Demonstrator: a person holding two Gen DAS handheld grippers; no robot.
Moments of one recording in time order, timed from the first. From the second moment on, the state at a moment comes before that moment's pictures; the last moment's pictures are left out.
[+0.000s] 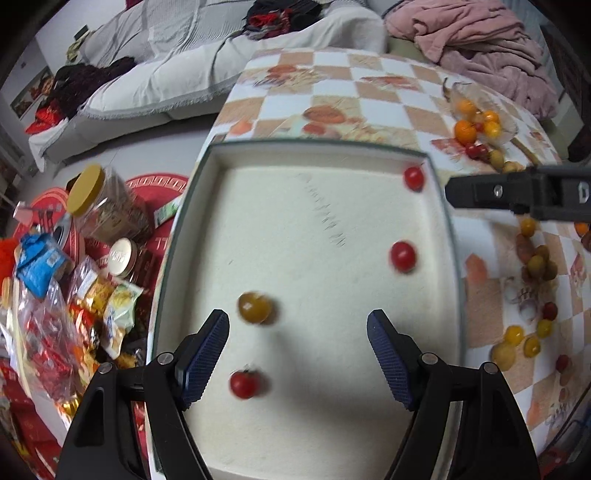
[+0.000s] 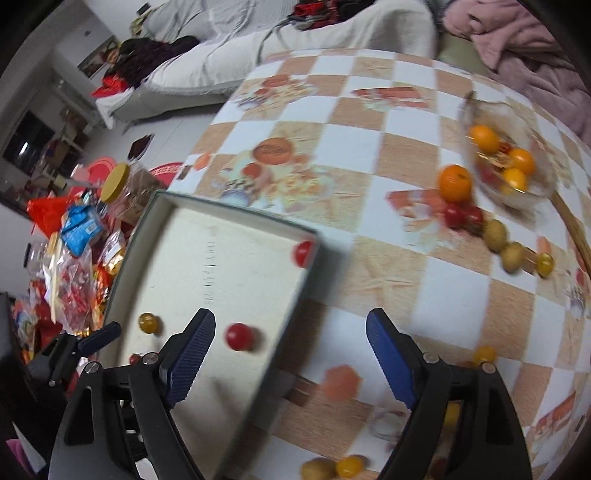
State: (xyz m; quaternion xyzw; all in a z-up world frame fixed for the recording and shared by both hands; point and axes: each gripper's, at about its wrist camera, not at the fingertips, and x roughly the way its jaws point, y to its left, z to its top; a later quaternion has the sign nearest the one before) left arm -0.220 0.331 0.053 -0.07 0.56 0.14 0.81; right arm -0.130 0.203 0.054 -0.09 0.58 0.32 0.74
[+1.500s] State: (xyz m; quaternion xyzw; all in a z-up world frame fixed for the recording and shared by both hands) left arm -0.048 0.132 0.014 -0.04 0.61 0.02 0.79; right arm 0.010 0.044 0.017 -0.11 0.58 0.23 0.77
